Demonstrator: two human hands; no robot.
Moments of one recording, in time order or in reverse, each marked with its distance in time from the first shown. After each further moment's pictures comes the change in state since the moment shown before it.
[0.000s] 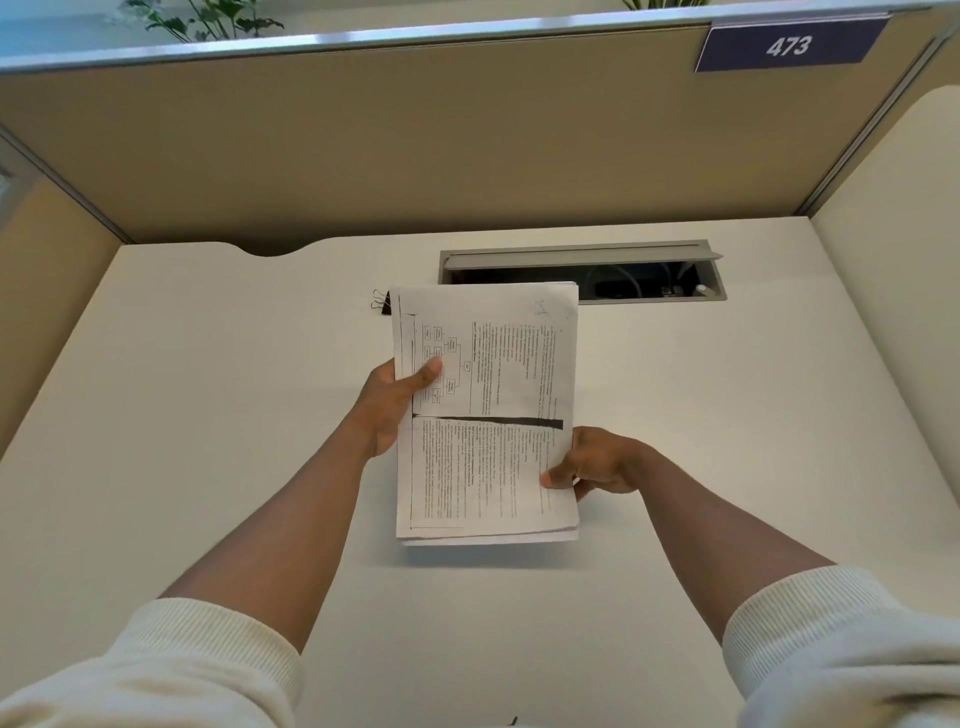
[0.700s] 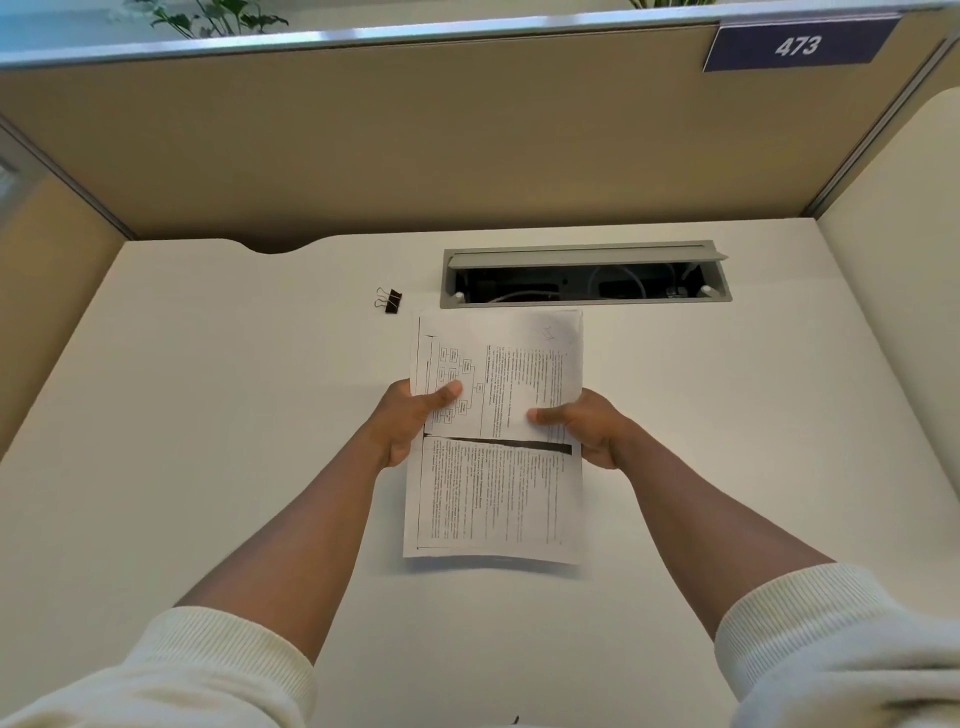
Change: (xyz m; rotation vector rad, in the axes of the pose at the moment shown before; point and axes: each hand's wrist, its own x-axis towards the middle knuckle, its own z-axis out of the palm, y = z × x) left_hand -0.006 -0.014 0.007 0.053 -0.033 -0.110; right_hand 0.001 -0.037 0.008 0.426 0.216 -0.188
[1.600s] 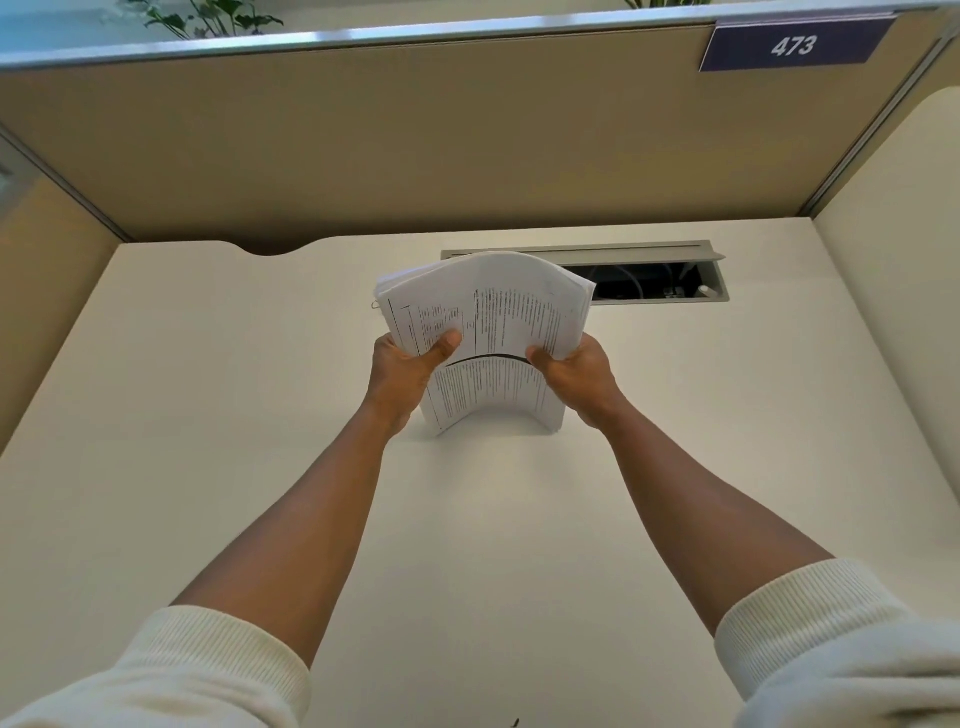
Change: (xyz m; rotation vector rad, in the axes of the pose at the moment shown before) left_hand 0.003 0.043 0.021 0.006 0.169 0.434; right_hand 0.004 -0.042 0.020 -0.296 0.324 -0.477
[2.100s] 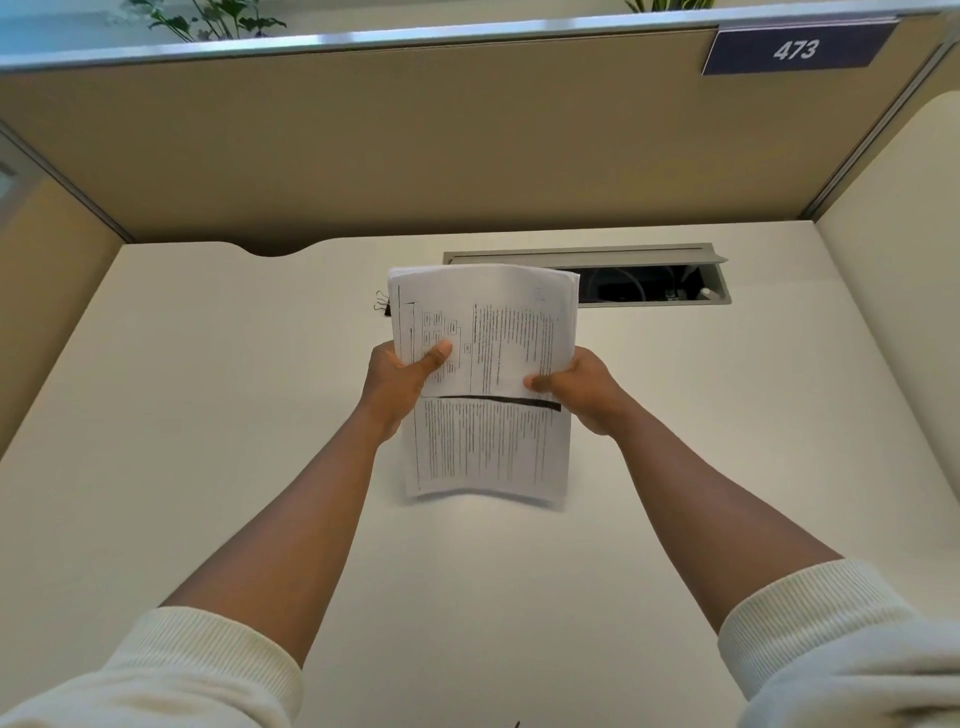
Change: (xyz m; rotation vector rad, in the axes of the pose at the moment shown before) left_hand 0.000 -0.005 -0.015 0.098 -0.003 -0.118; right_hand 0.002 0.007 -0.007 0.091 -0.219 0.192
